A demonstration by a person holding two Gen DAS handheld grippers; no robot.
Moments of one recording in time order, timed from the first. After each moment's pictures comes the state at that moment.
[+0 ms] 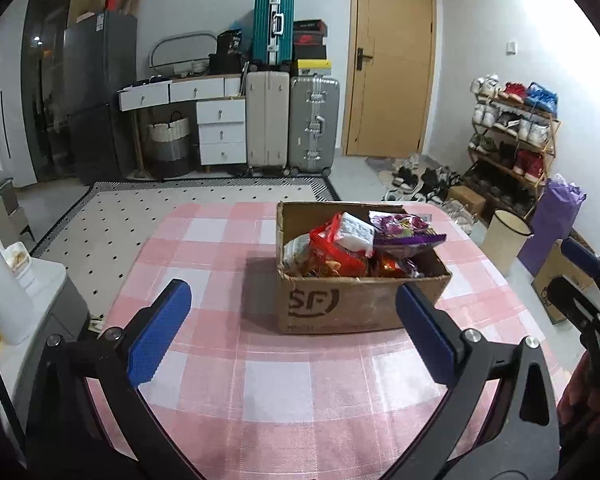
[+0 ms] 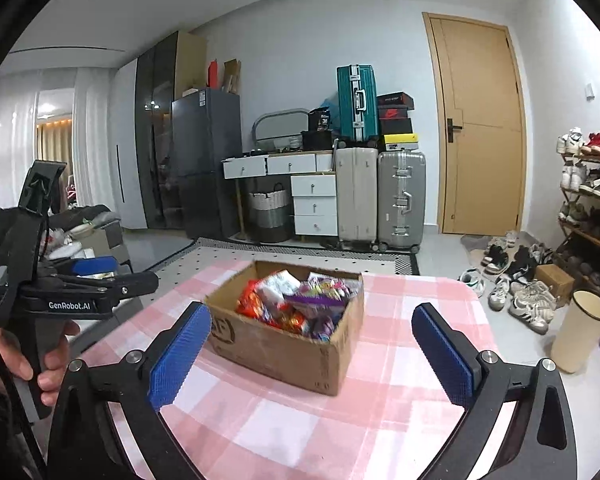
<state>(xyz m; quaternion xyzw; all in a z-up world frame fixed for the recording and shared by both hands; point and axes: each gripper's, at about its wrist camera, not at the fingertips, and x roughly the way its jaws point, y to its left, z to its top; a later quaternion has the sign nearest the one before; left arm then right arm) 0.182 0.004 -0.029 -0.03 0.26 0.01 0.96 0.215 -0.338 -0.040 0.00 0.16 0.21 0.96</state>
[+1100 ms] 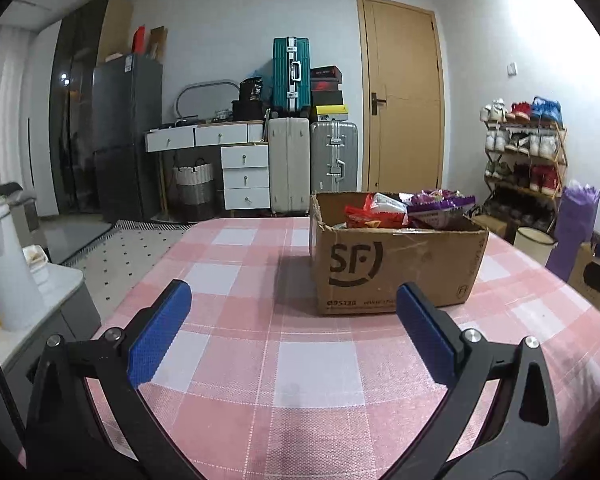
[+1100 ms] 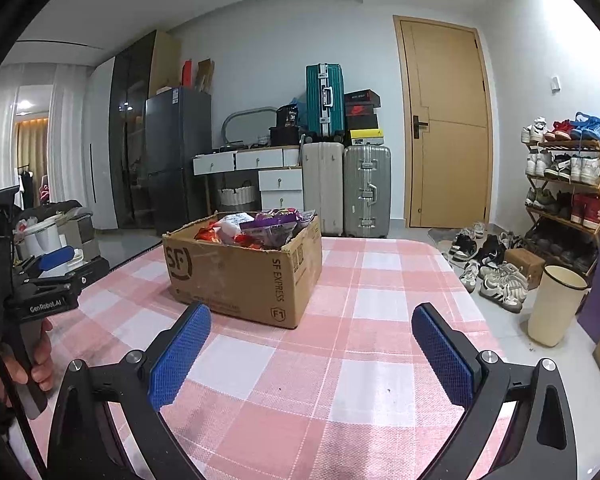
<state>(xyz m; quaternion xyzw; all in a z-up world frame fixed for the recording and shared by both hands) 0.144 0.020 -0.129 -0.01 0.16 0.05 0.99 0.183 -0.374 -0.131 0.00 0.16 0.15 0.98</state>
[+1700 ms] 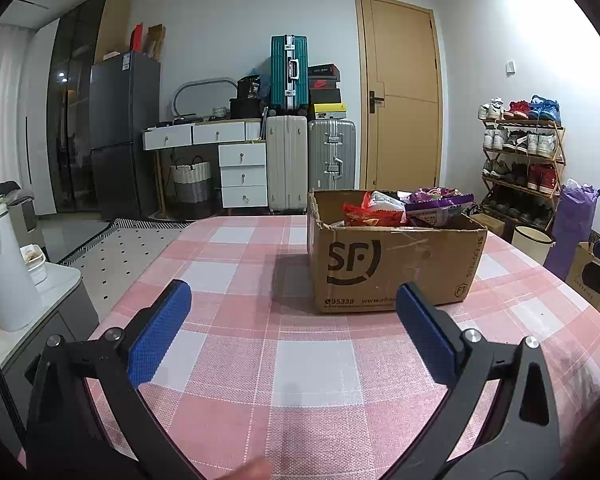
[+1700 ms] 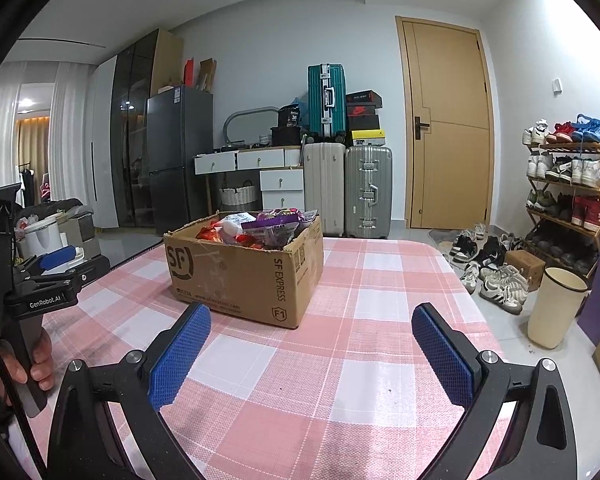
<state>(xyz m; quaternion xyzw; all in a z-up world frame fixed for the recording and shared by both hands) 0.147 0.020 -0.134 -0.01 0.16 0.05 0.99 0.183 -0.373 -0.131 0.00 0.16 0.15 0.97</state>
